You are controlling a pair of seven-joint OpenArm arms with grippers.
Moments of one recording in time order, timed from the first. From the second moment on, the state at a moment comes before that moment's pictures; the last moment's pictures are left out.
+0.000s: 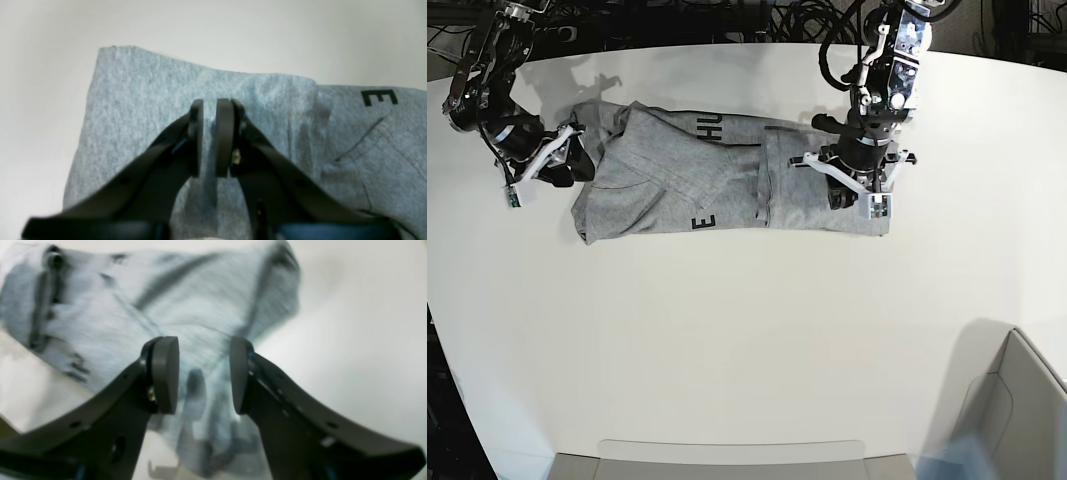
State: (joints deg) left arm 14.6 -7.9 10.6 107.7 -17.8 14.8 36.8; right arm -12.6 14.2 29.7 97.9 42.8 39.5 -62.6
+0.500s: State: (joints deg) left arm 16.0 -8.2 10.6 107.6 -17.8 14.7 36.9; right arm -10.9 11.3 30.6 84.6 43.6 40.6 -57.4
